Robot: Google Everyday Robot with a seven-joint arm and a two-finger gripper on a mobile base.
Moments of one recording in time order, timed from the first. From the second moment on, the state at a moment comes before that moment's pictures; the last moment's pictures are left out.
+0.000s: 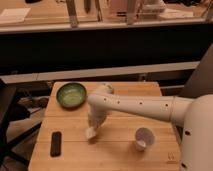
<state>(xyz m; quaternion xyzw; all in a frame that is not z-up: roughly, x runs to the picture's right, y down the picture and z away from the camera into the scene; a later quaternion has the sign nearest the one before) -0.055 0.191 0.796 -0.26 -0.27 -0.46 0.80</state>
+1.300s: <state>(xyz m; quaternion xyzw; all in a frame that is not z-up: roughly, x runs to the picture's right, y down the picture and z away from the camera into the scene) -0.120 0.114 0.818 -0.24 -0.25 -0.49 0.80</state>
